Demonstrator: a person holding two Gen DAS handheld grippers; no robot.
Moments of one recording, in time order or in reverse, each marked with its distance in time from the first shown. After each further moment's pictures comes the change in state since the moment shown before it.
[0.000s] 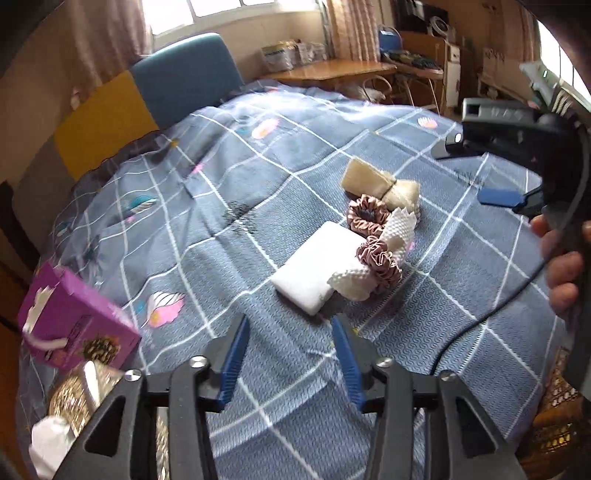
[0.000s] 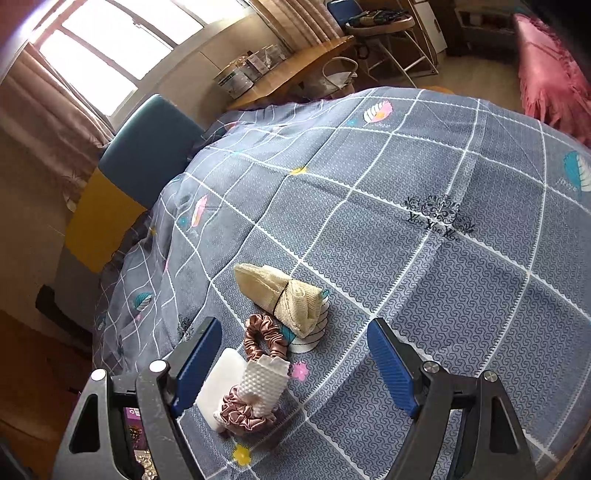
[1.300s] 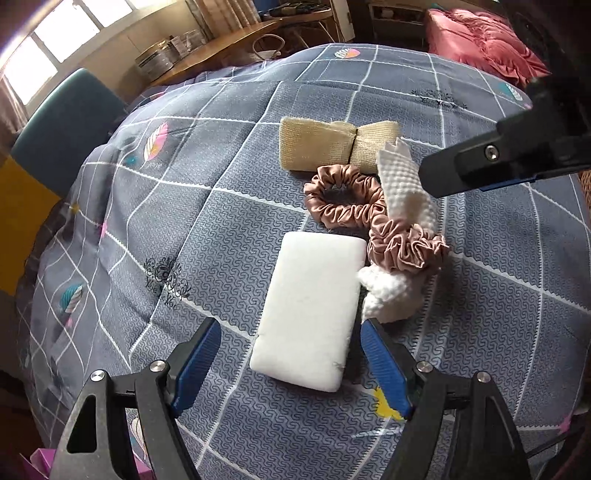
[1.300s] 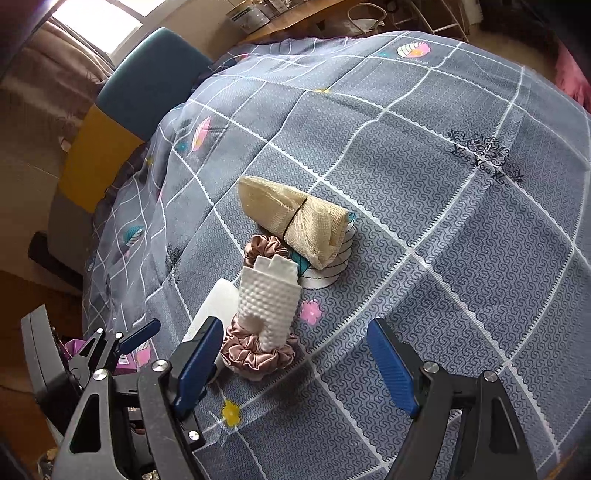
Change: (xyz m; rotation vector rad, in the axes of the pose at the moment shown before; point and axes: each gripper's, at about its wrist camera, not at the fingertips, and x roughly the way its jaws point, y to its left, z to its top) left arm 0.085 -0.017 0.042 0.444 0.077 -0.125; right arm 0.045 0.013 -0.019 -0.092 0.228 -0.022
